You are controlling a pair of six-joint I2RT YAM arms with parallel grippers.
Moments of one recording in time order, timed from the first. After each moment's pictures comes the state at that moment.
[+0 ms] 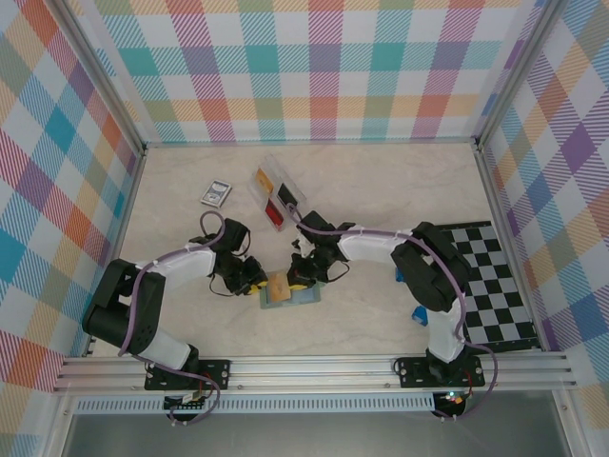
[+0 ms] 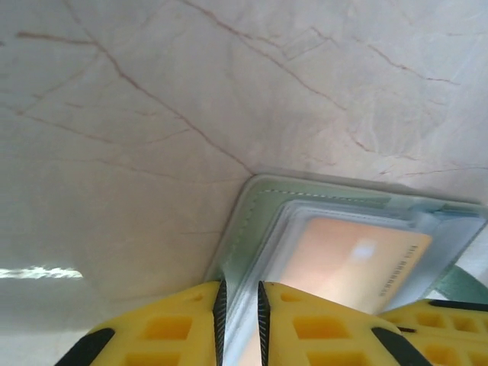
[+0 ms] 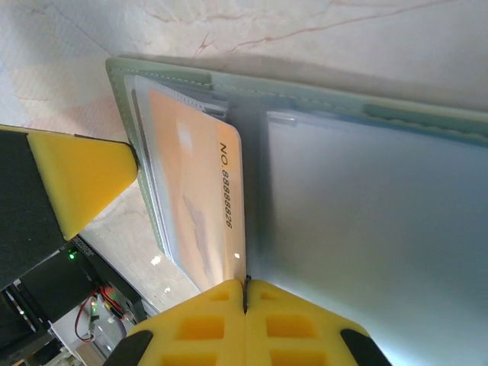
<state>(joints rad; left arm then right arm) -0.38 1.51 0.74 -0.54 0.39 -0.91 0.80 1.94 1.19 -0.45 -0.62 0.78</state>
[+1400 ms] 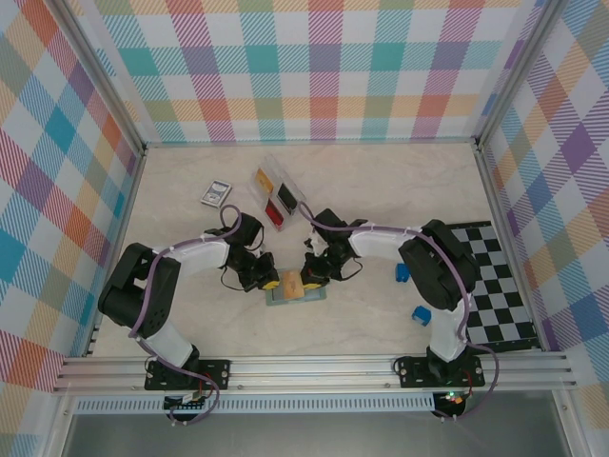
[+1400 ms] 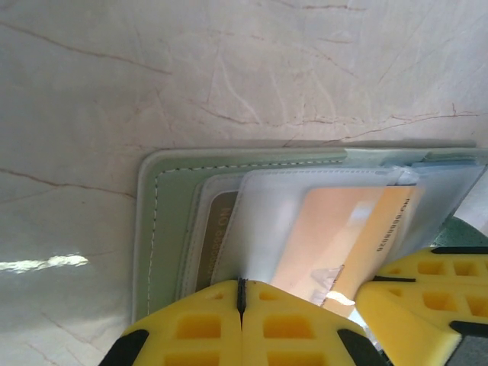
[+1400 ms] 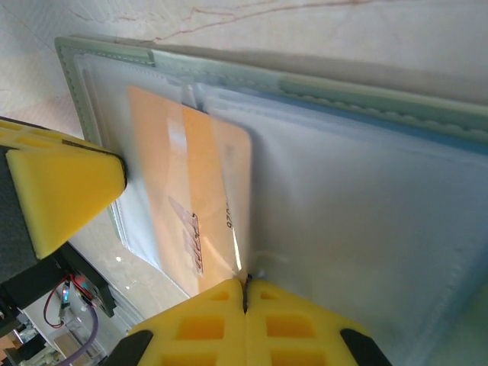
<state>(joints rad) -0.44 1.64 0.83 -0.53 0.49 -0.83 0.72 1.91 1.13 -0.50 -0.63 0.64</state>
